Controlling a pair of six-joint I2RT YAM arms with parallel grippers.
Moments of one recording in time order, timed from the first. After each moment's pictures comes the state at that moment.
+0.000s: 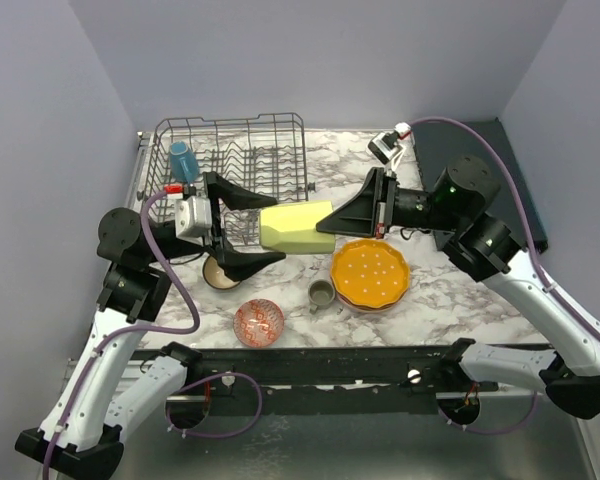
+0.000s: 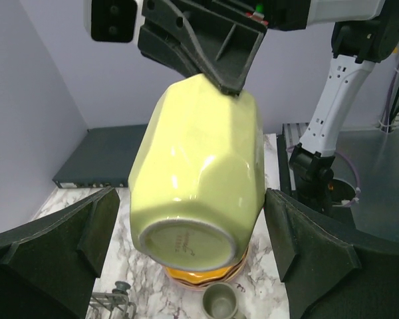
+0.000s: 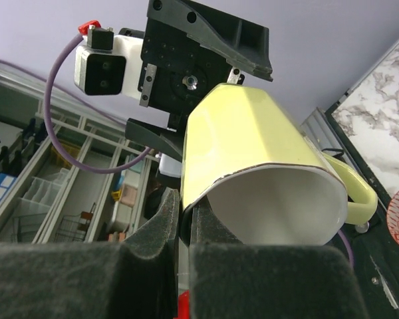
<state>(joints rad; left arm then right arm) -0.37 0.78 1.03 0.09 1.03 -0.11 0.75 1.10 1.33 -0.15 -0.70 1.10</state>
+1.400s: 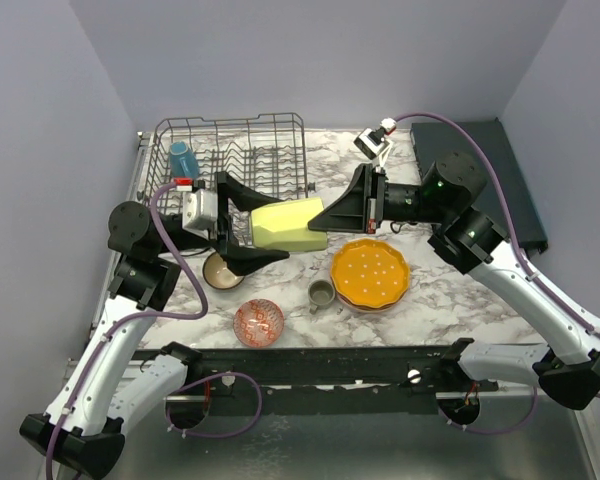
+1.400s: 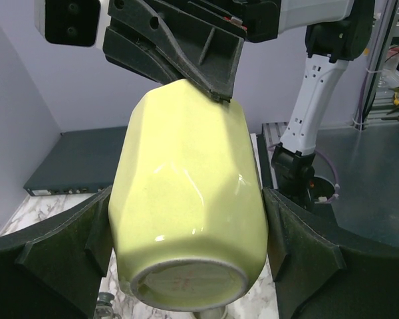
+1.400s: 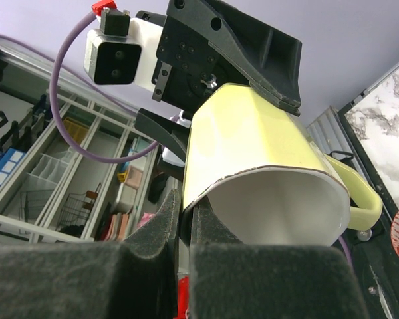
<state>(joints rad) -0.37 0.84 1.00 0.24 1.11 -0.20 0.75 1.17 1.32 0.00 -0.80 1.13</state>
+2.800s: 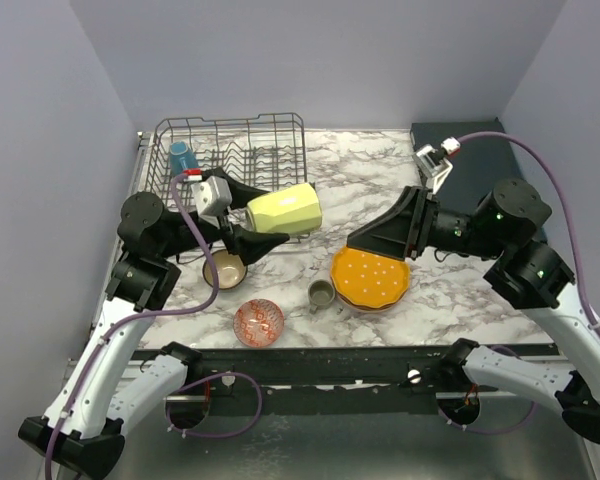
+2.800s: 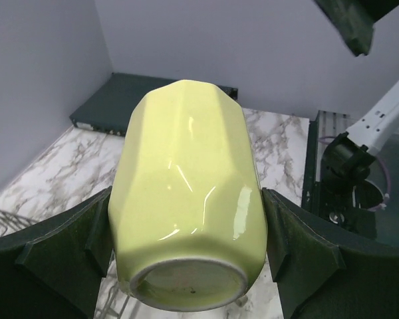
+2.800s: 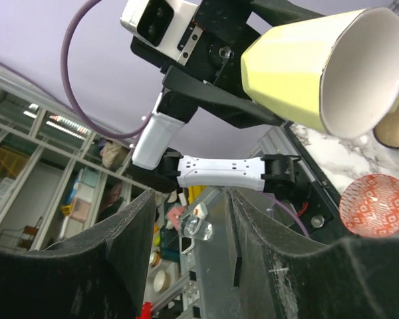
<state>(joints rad) -0.37 0.82 1.01 -0.02 0.90 -0.07 0.75 0.94 1.32 -0.31 -0.59 0.94</state>
